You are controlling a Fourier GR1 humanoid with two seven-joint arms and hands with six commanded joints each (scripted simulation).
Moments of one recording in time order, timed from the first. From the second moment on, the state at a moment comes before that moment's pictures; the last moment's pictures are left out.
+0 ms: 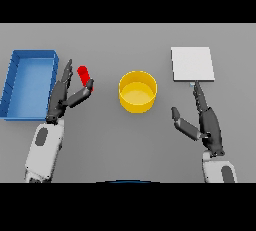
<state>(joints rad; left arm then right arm) -0.27 0.03 0.00 -1.22 -0.18 0.08 -0.08 0.13 -0.05 0.12 -1.70 0.21 -0.03 -0.13</state>
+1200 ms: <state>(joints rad) -0.61 -0.02 0.11 -0.70 -0.20 0.20 -0.42 0.11 -0.04 0.13 -1.71 0.23 -0.04 -0.10</state>
